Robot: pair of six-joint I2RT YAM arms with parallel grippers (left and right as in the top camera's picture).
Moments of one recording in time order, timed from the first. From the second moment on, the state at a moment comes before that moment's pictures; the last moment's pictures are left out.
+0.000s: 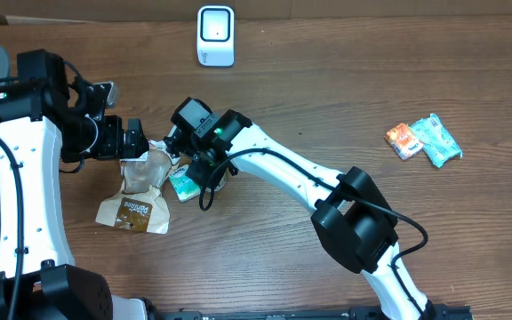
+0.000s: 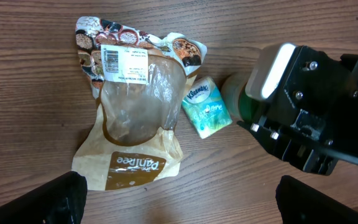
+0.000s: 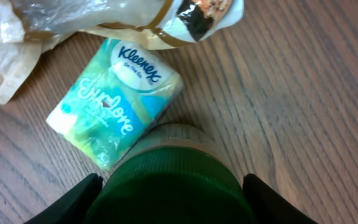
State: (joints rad) left arm 0.23 1.62 1.61 -1.40 0.27 0.20; right arm 0.85 2.26 1.91 -0.92 -0.09 -0.27
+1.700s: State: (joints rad) left arm 0.23 1.62 1.61 -1.40 0.27 0.20; right arm 0.53 2.25 2.02 -1.08 0.09 0.94
